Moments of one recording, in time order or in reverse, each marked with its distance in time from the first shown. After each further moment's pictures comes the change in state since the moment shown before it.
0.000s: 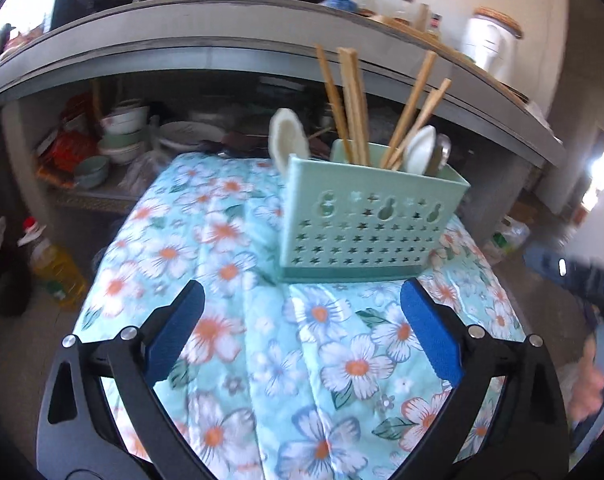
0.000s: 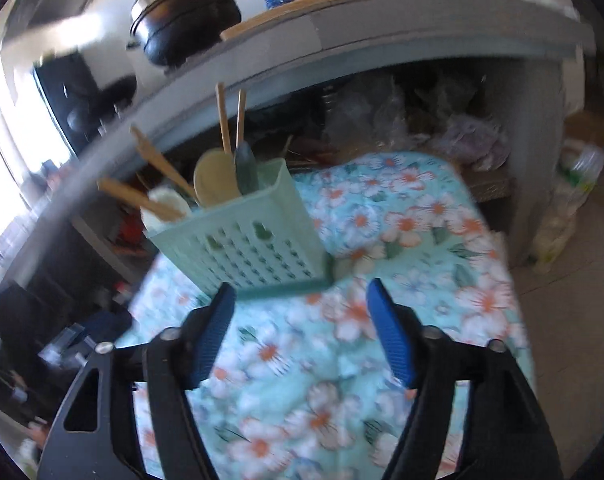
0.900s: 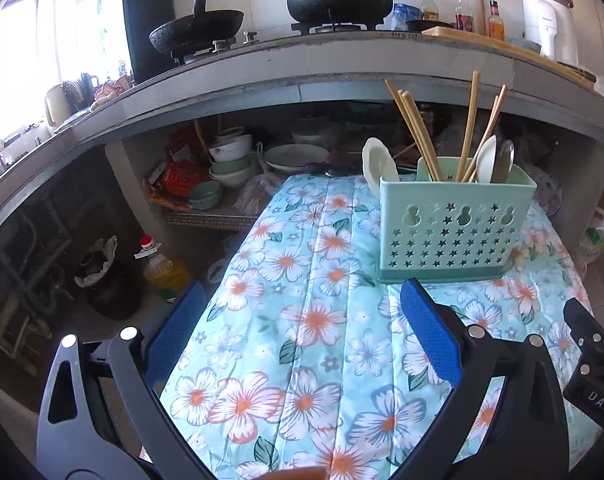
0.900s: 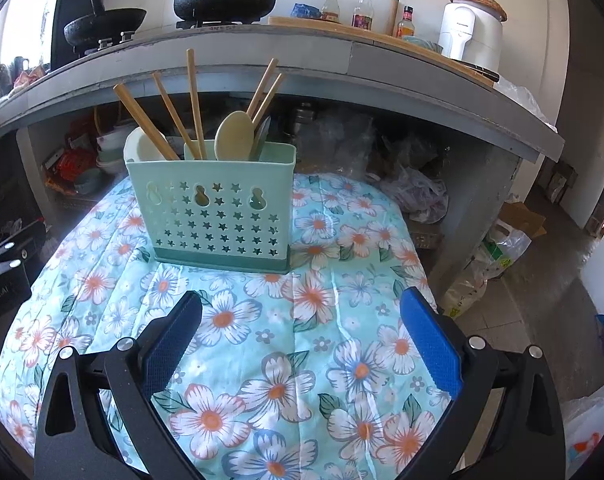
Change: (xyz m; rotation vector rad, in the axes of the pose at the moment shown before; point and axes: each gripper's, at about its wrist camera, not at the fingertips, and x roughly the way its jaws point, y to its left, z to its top) left arm -0.047 -0.025 0.007 0.077 -0.039 0.431; right arm -0.013 0.057 -0.024 -0.221 -0.040 -0.258
